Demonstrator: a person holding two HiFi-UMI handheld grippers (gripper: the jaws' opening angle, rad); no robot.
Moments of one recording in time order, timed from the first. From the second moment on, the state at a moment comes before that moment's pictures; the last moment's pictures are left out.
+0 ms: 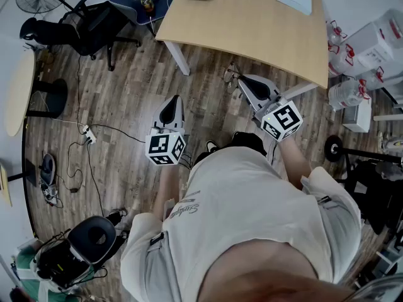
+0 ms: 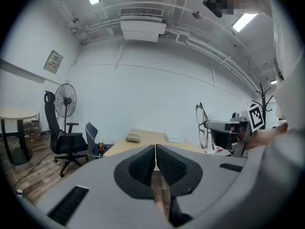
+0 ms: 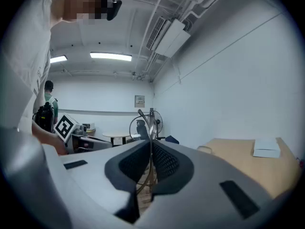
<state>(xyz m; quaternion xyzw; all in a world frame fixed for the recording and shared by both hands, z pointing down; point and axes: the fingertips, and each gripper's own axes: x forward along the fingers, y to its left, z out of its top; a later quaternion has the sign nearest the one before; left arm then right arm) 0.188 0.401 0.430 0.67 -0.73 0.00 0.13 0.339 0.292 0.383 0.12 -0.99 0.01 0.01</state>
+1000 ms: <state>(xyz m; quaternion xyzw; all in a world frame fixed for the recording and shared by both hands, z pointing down) 0.111 0.318 0.443 0.65 -0.74 0.01 0.16 0.263 0.181 0.399 0.11 -0.99 0.02 0.01</state>
